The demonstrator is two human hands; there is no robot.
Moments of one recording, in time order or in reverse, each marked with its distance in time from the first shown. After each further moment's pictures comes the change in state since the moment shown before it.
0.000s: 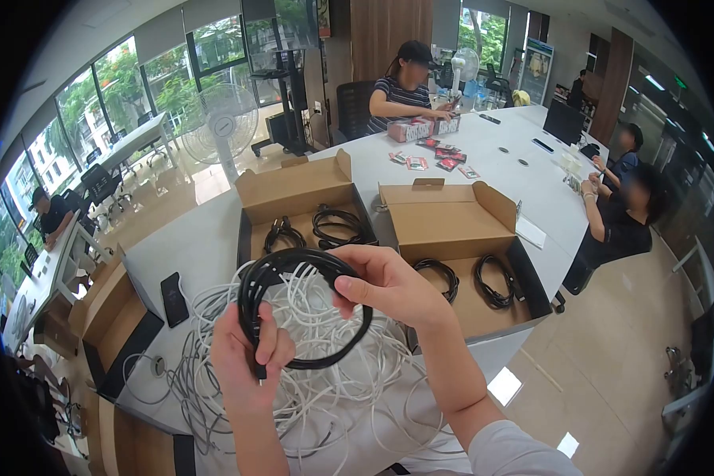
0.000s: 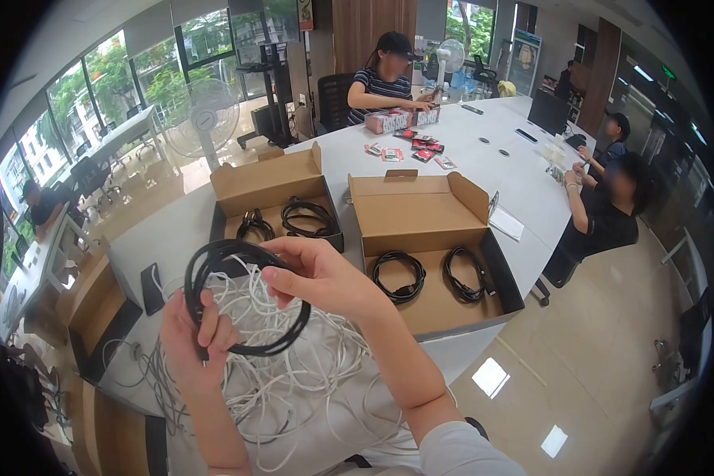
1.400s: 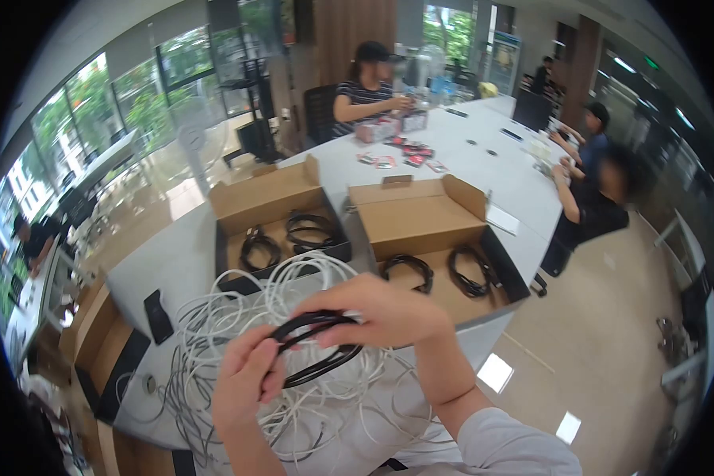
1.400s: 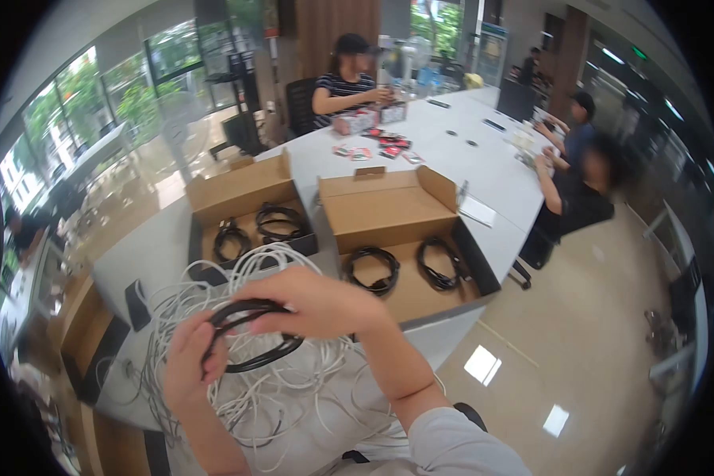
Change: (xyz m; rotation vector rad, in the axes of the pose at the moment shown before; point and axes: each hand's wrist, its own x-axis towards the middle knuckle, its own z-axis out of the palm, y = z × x) left_hand -0.018 0.003 0.004 0.609 -0.185 -0.125; right_hand -0.027 -0.031 0.015 -0.726 -0.183 -0.192
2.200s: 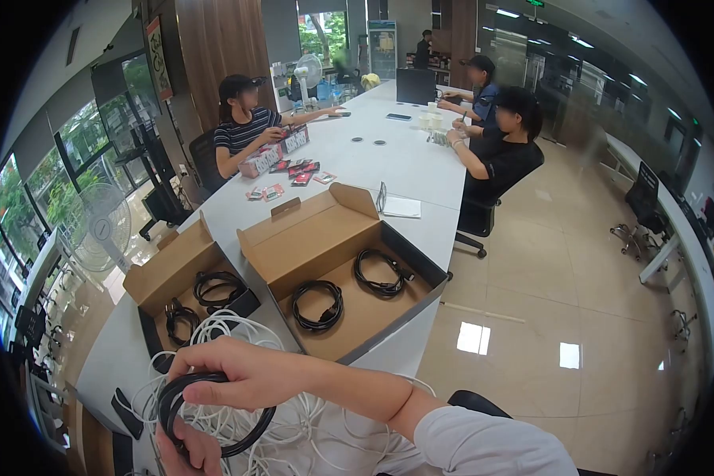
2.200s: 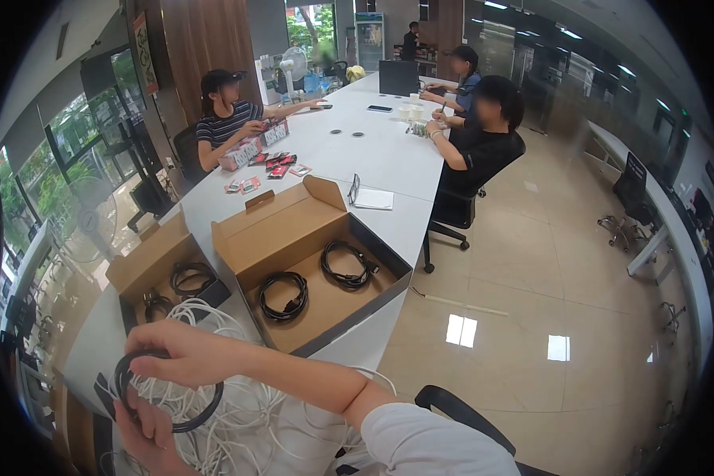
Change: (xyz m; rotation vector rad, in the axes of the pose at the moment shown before) left_hand -0.005 -0.021 0.005 -0.359 -0.081 0.290; right_hand -0.006 -0.004 0.012 0.526 0.152 -0.025
